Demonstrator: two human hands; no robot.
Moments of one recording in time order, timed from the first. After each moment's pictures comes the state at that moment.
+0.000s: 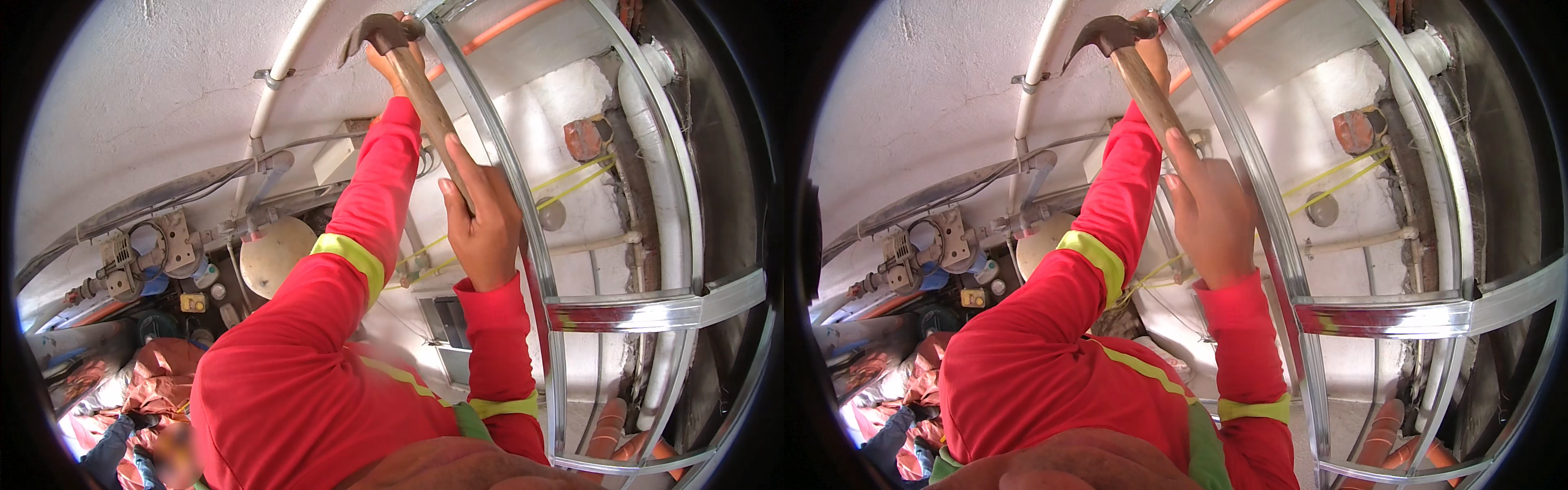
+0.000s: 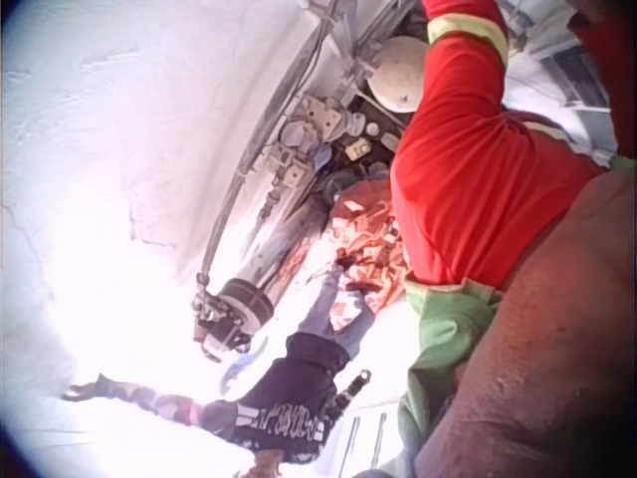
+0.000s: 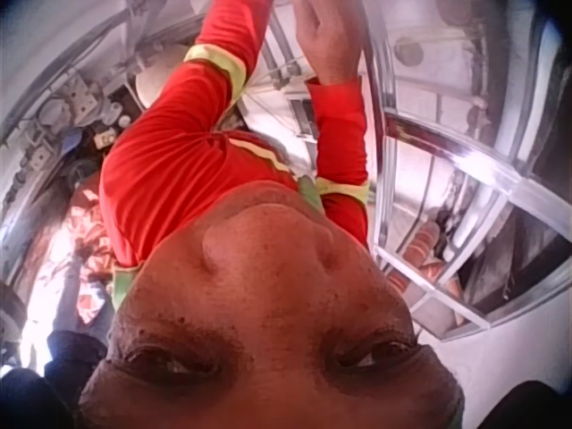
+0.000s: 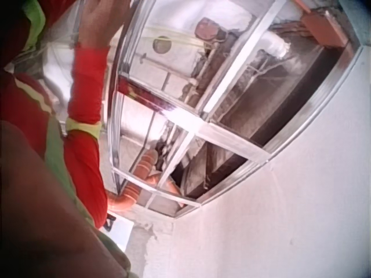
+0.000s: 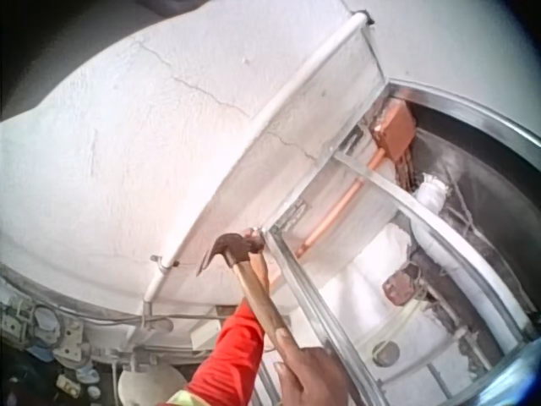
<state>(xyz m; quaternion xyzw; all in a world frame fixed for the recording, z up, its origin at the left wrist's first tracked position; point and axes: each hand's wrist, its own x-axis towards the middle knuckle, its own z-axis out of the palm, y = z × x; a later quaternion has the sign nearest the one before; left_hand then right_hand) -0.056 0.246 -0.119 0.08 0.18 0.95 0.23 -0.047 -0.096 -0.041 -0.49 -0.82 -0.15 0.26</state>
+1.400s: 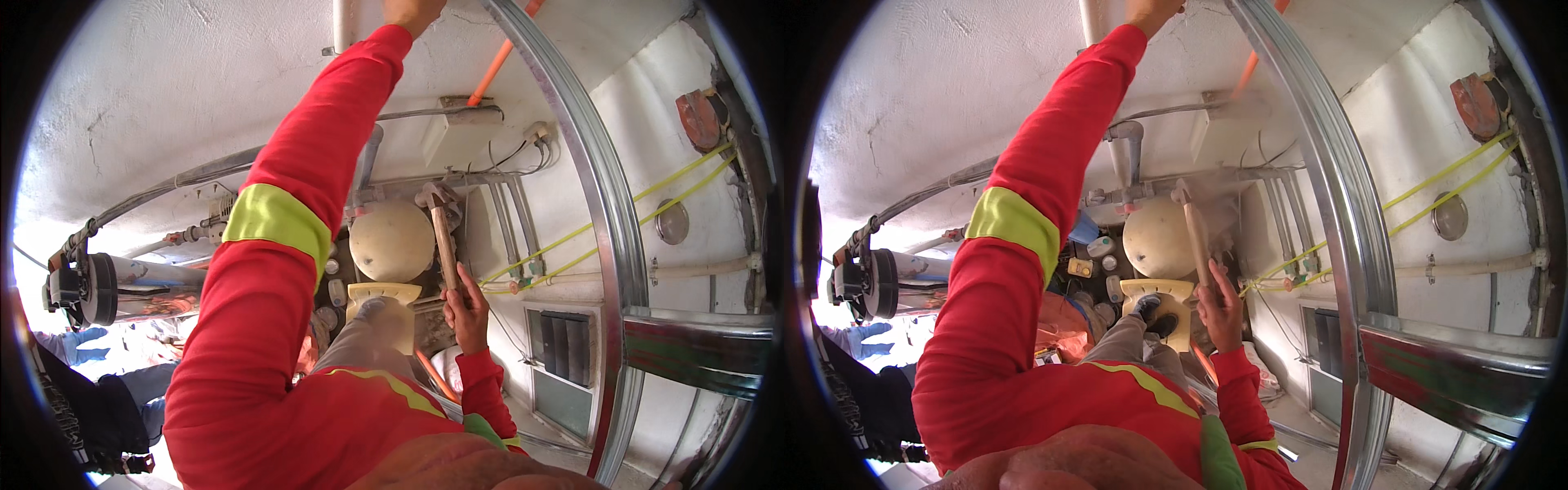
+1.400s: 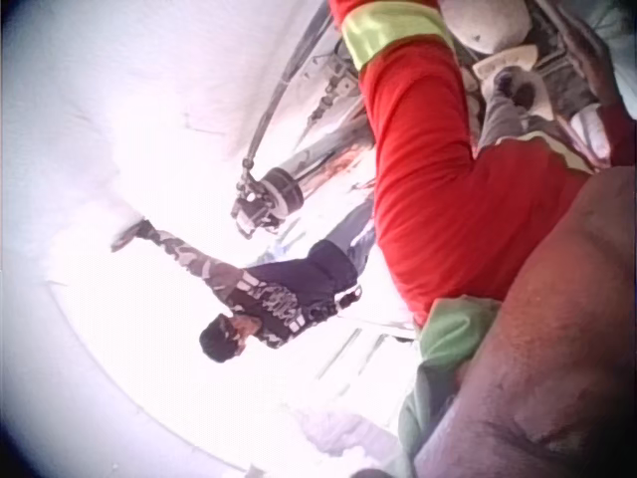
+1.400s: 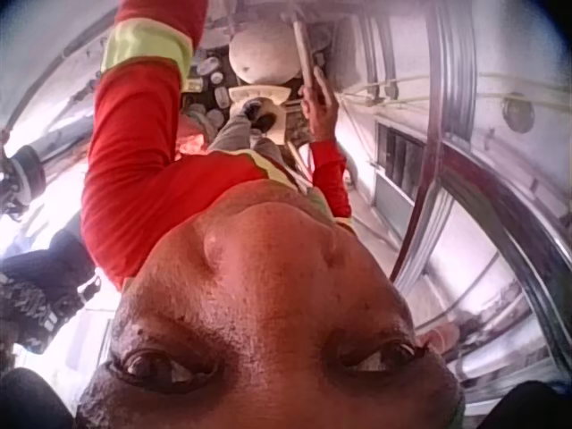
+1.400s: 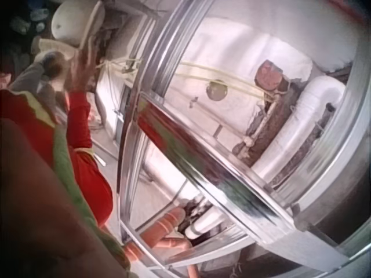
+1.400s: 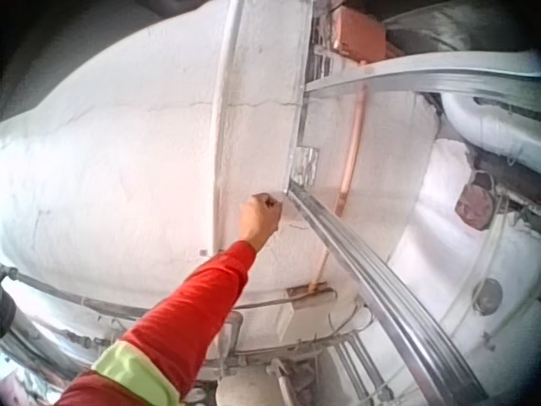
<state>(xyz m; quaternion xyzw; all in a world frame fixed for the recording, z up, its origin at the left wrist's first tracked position) -0.169 0.208 -0.109 0.58 0.50 0.64 0.10 0.048 -0.242 -0.310 -0.52 -0.41 0.59 0.47</state>
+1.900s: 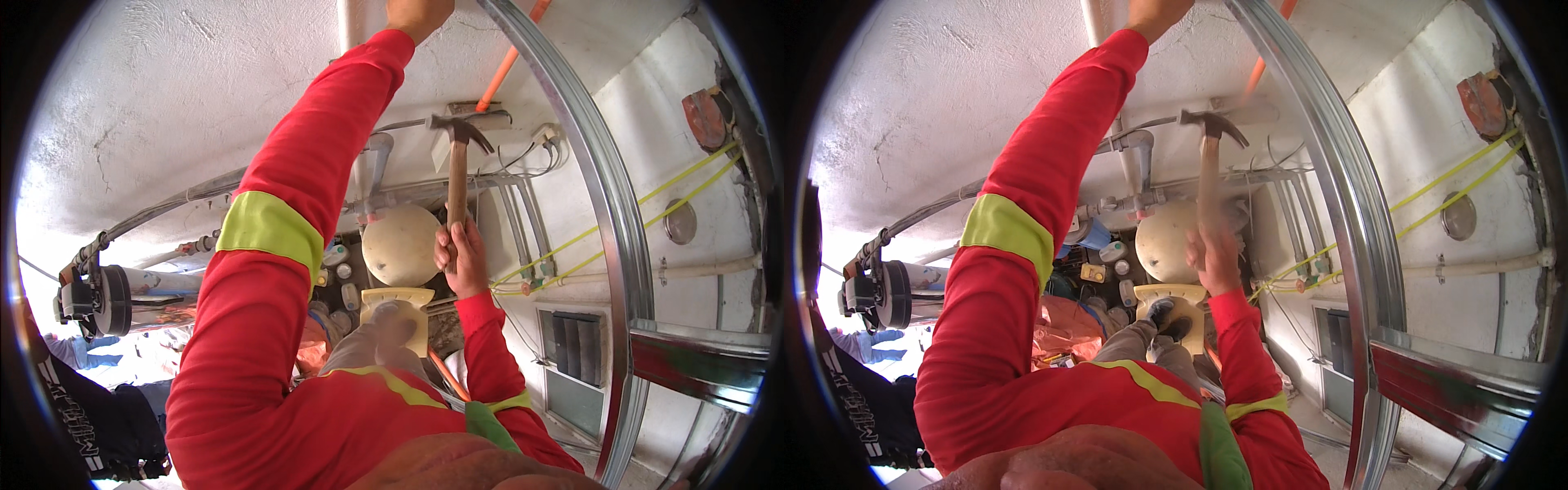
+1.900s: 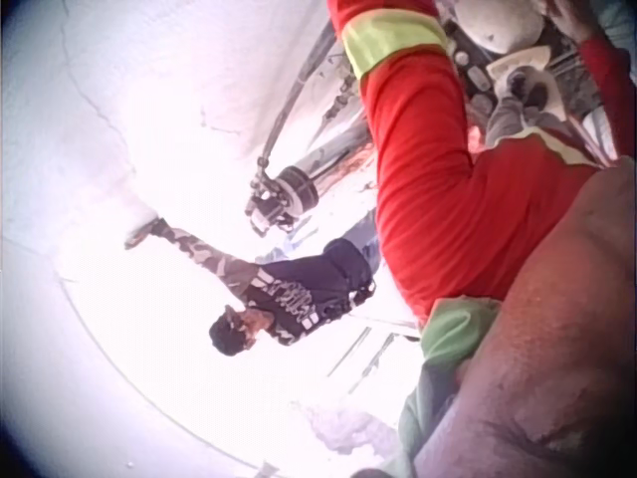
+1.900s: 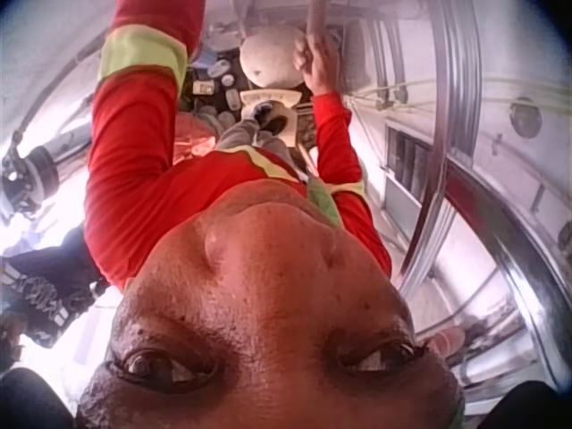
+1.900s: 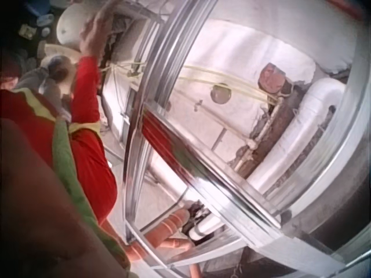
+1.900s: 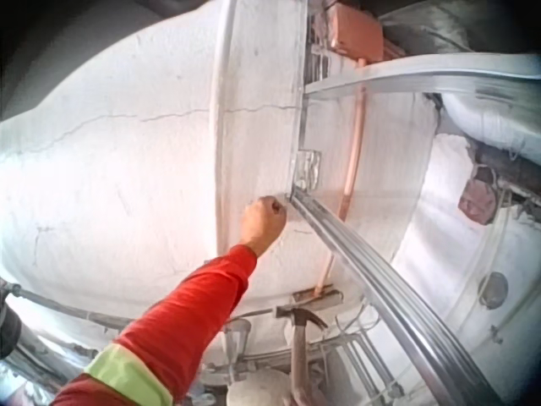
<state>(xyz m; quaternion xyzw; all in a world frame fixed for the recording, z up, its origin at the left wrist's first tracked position) -0.181 0.203 -0.096 0.64 0.51 0.57 -0.06 -0.005 -0.126 -0.298 -0.33 -0.32 0.71 0.53</state>
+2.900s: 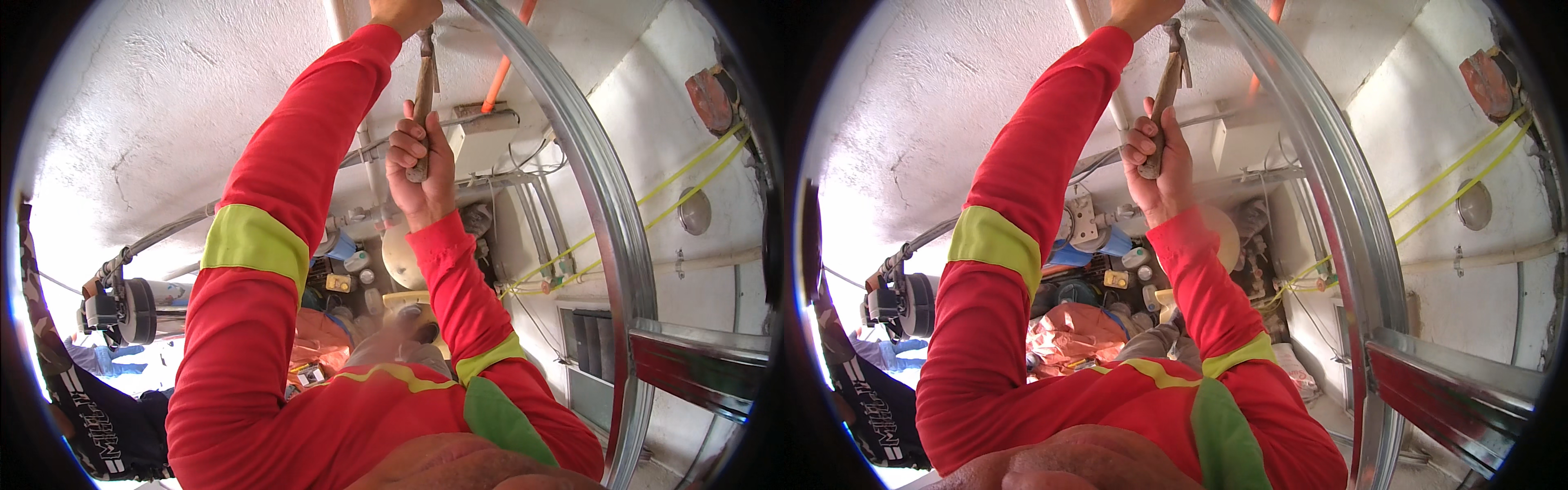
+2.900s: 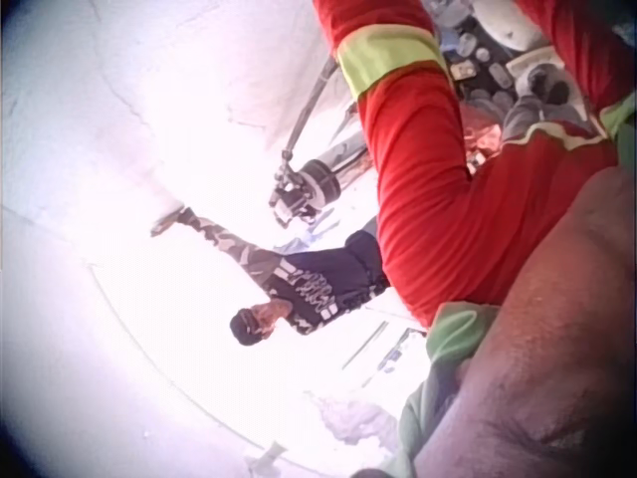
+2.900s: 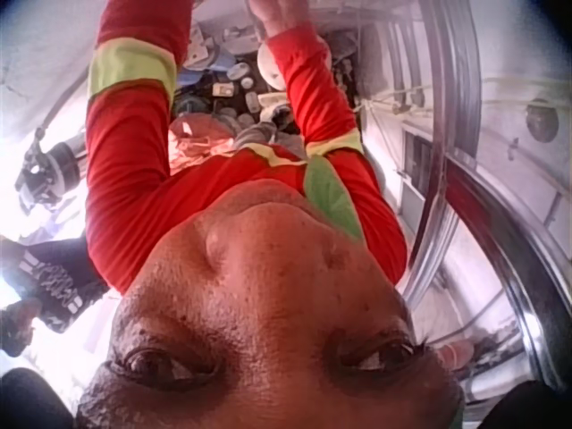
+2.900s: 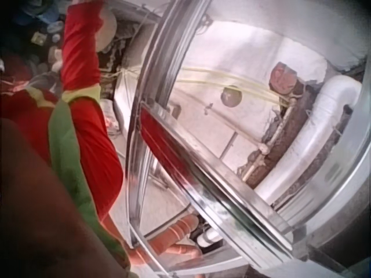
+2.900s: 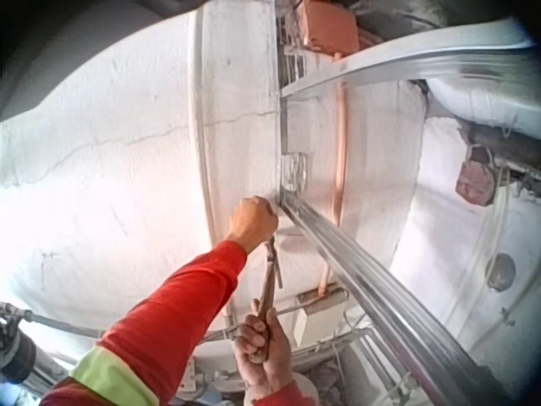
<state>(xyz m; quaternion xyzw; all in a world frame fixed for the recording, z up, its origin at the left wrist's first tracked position) -0.189 0.195 -0.060 0.70 0.58 0.42 -0.05 -0.115 -0.012 -0.199 0.15 0.00 0.83 0.54</state>
